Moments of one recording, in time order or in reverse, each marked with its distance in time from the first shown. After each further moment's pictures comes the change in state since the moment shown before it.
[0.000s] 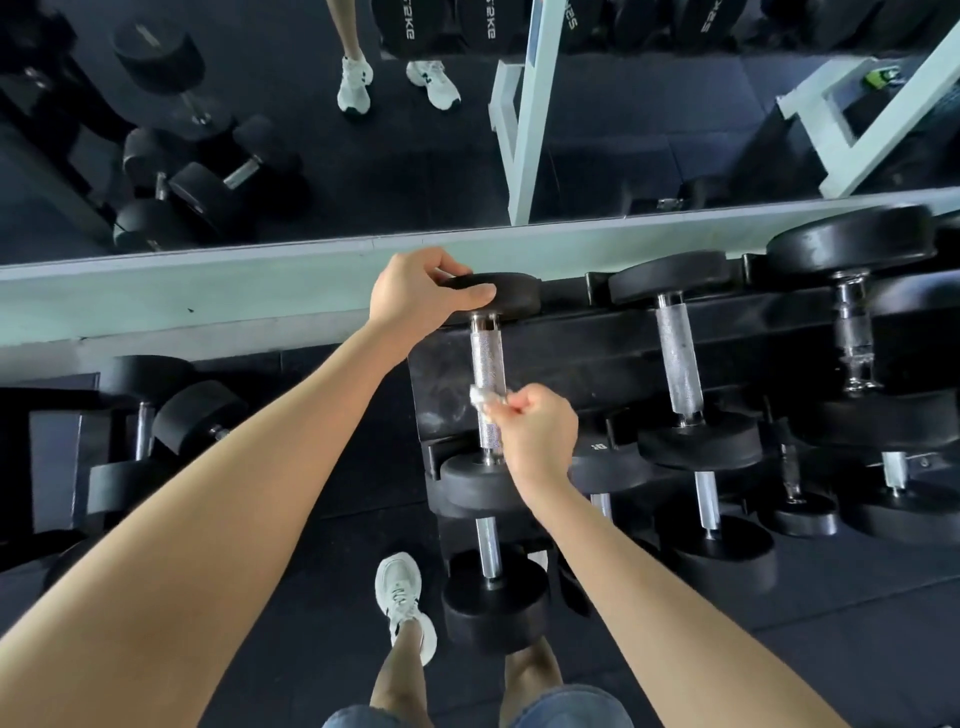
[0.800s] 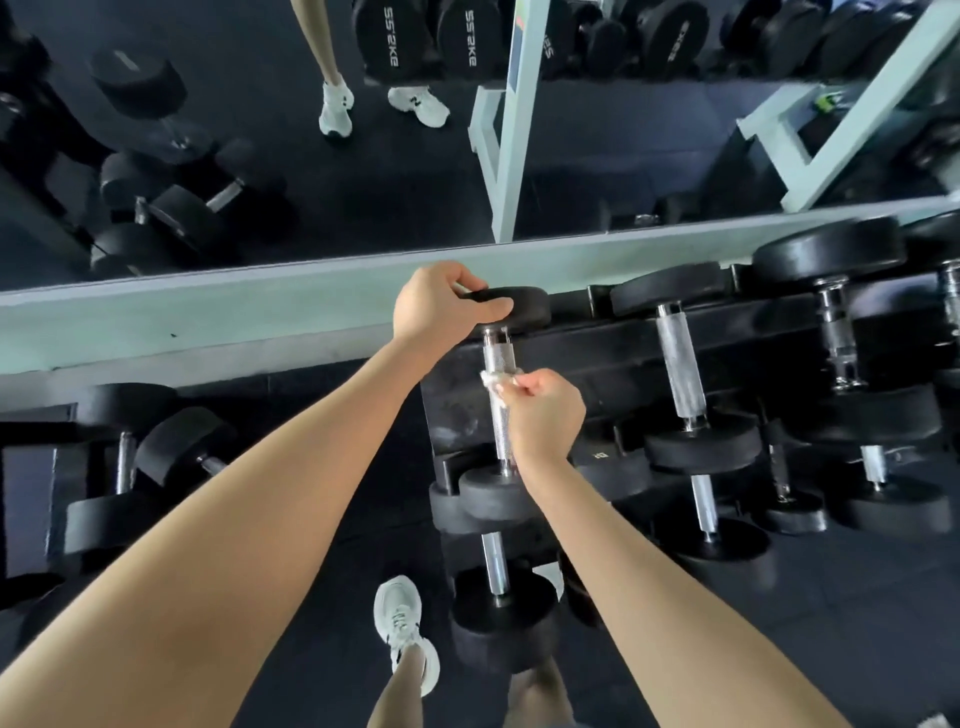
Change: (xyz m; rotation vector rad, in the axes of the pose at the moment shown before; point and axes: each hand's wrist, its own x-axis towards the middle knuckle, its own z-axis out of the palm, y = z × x) left_hand 0.004 -0.001 0.001 0.048 -0.024 0.064; right_hand 0.009 -0.032 0.016 0.108 0.184 0.081
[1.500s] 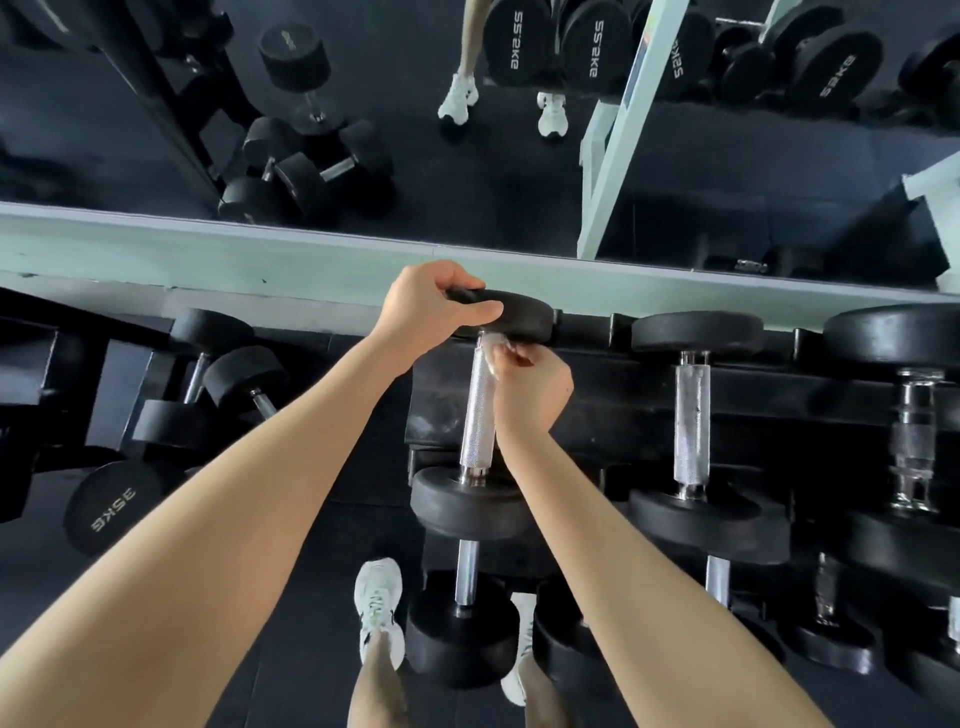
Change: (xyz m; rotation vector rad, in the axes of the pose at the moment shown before) left_hand -0.018 0.011 0.013 -0.038 0.178 -0.090; right_hand 0.048 -0.005 -0.008 0.057 -0.255 -0.076
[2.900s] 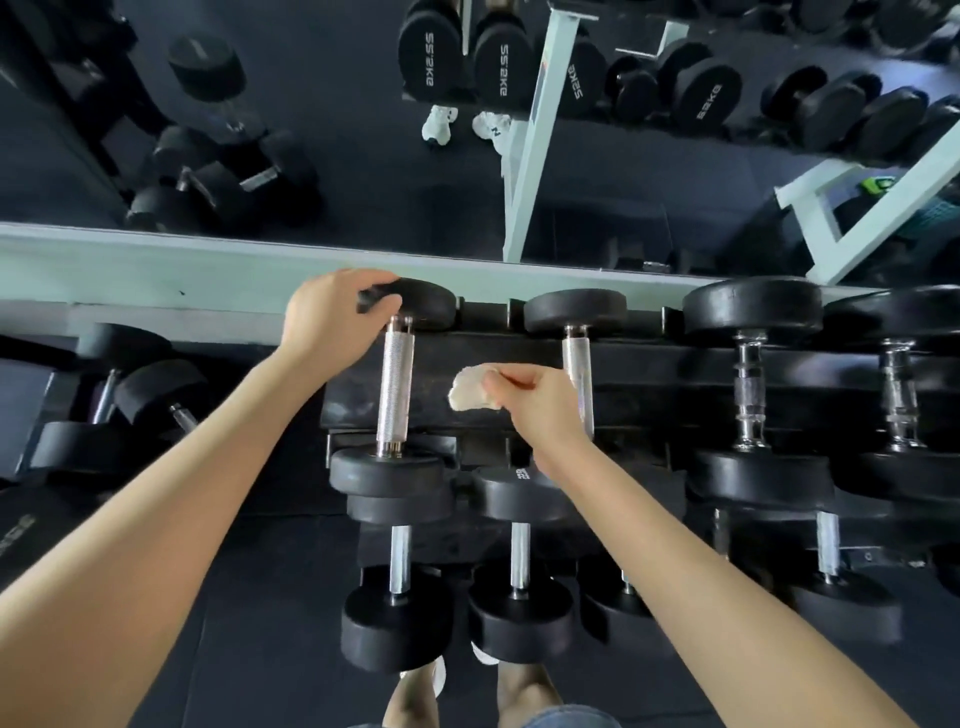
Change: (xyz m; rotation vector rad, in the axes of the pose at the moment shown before) left_hand -0.054 0.031 0.009 0.392 0.096 0.170; right_hand -0.006 0.021 -0.137 0.081 -0.376 -0.040
